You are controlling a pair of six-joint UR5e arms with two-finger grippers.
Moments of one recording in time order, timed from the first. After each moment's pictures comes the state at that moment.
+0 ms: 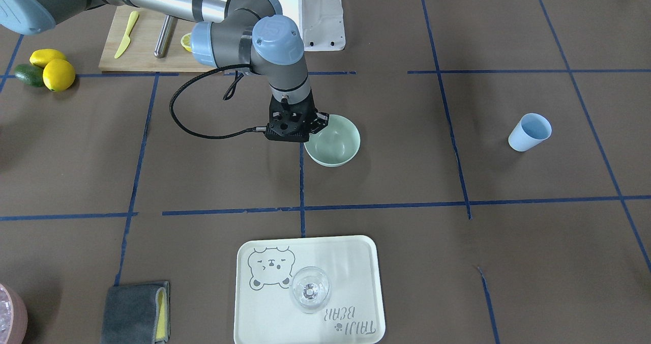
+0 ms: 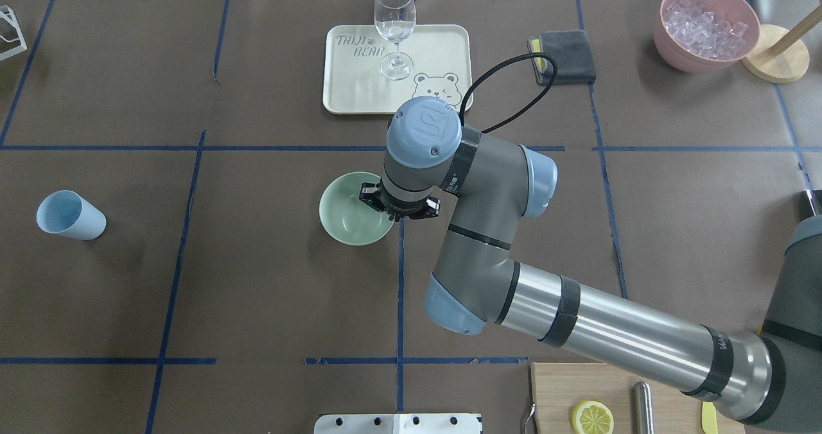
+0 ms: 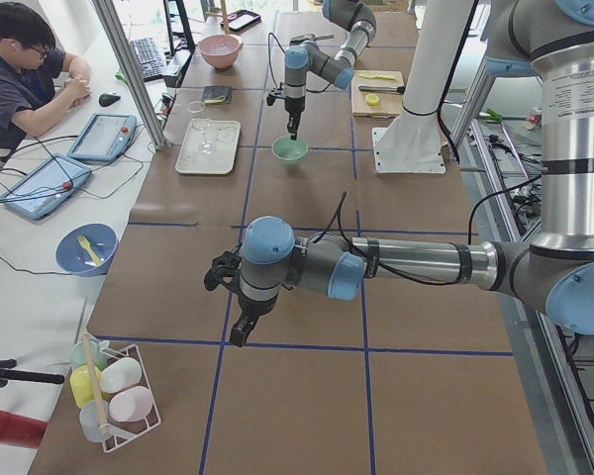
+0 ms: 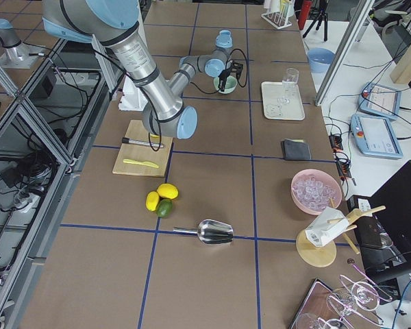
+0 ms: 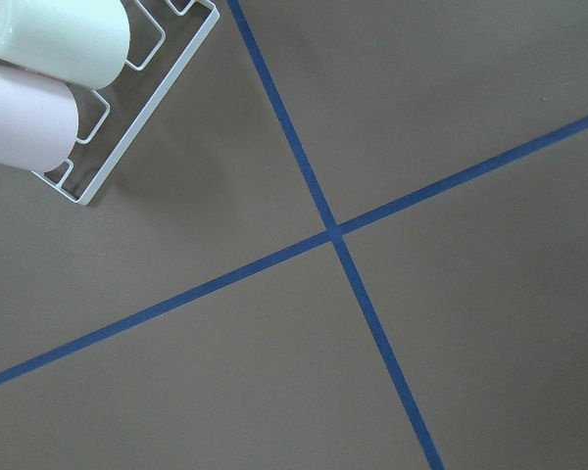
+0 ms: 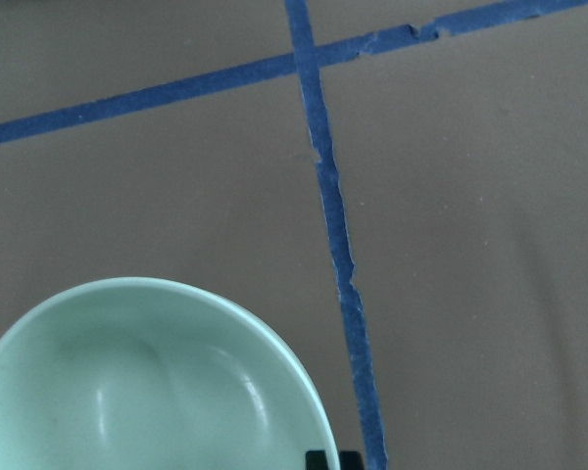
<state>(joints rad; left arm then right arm) -1.58 -1.46 -1.72 -1.79 -2.27 0.24 0.49 -0.75 1.46 -1.43 1.91 1.45</state>
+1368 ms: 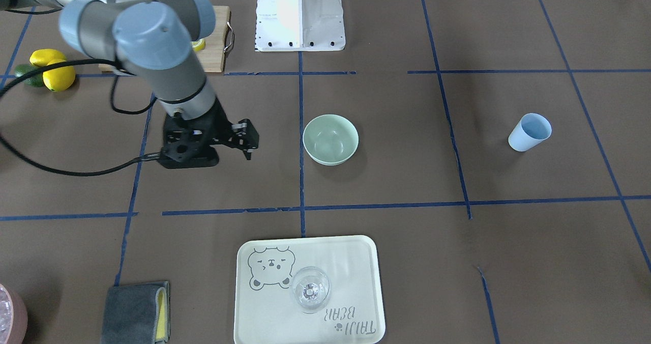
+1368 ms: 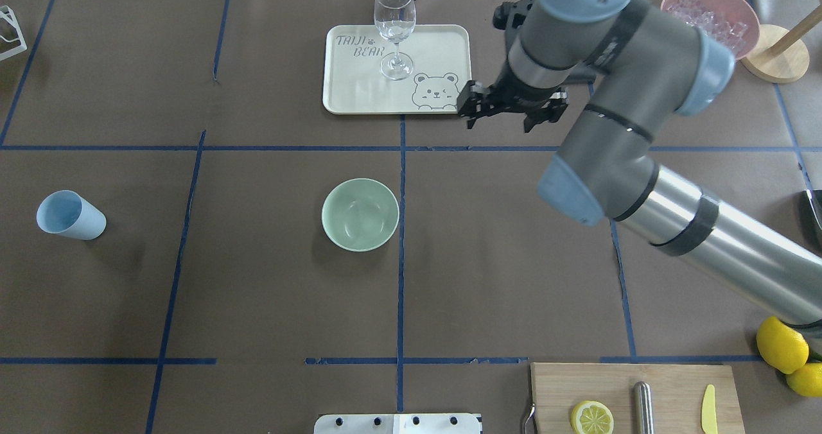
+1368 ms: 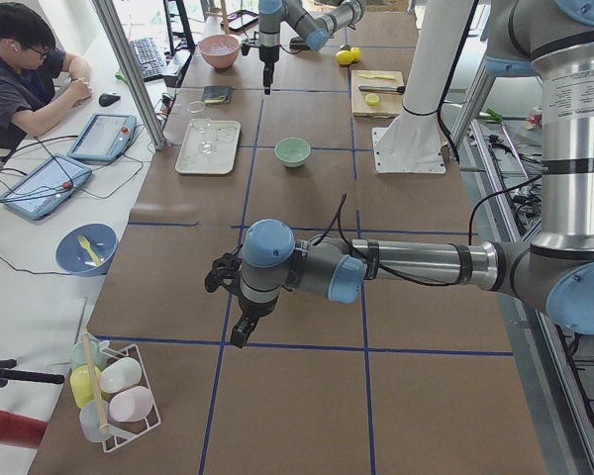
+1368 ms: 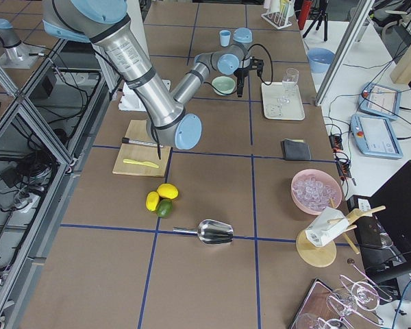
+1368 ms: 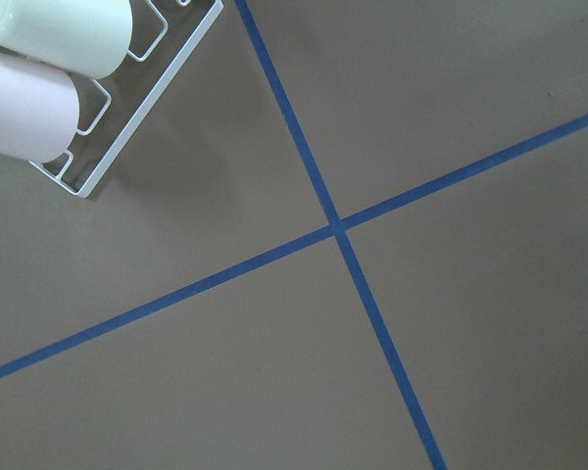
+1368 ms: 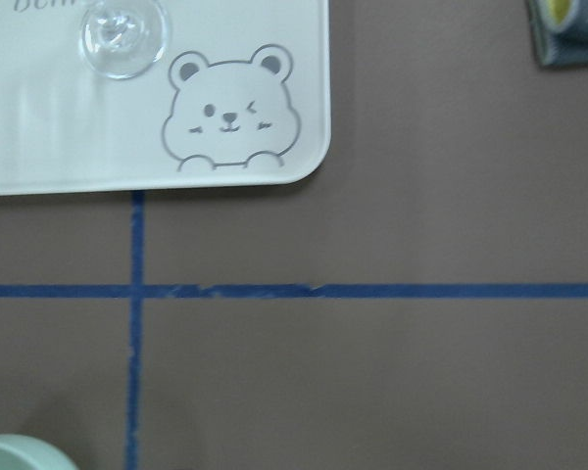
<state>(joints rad) -1.58 -1.46 -1.71 -1.82 -2.30 0.23 0.84 -0.93 1.70 -1.62 2.11 0.95</state>
